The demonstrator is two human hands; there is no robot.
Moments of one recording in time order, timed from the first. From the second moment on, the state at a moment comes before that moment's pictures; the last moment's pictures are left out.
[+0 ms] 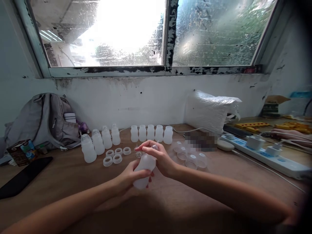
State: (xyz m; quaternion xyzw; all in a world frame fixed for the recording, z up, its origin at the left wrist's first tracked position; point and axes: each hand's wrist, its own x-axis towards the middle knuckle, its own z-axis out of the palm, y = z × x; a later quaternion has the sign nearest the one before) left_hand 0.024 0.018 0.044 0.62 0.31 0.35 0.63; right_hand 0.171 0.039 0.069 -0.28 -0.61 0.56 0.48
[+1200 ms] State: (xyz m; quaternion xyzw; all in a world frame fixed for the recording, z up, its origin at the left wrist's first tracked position) left_hand -0.025 0.046 0.002 0.87 0.36 0.32 0.07; right_hand 0.313 0.155 0.078 -0.65 -0.76 0.02 0.10
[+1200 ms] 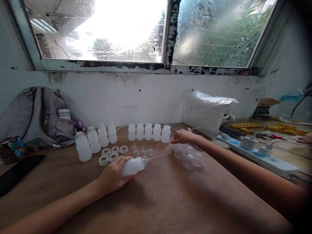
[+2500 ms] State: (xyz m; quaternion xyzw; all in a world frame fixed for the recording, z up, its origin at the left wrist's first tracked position) left_hand -0.032 0.040 0.015 0.87 0.34 0.34 0.09; right_hand 0.247 0.051 0.000 -0.41 -0.70 0.35 0.47
